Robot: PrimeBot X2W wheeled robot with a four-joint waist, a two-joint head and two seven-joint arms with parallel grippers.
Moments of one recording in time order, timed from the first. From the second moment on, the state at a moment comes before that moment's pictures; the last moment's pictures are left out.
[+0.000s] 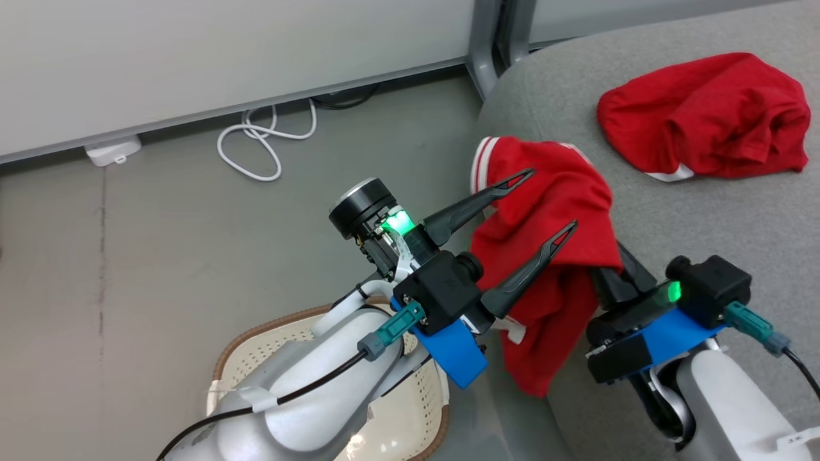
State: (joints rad) left arm -0.70 0.14 -0.89 0.28 -0.25 -0.13 -0.26; right arm -0.36 -0.26 0.35 0.24 0.36 0.13 -0.26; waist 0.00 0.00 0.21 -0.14
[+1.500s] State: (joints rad) left arm -0.84 0.15 -0.91 0.31 -0.22 -0.13 -0.26; right arm -0.79 -0.41 -0.19 0.13 0.24 0.13 -0.26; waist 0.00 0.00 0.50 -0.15
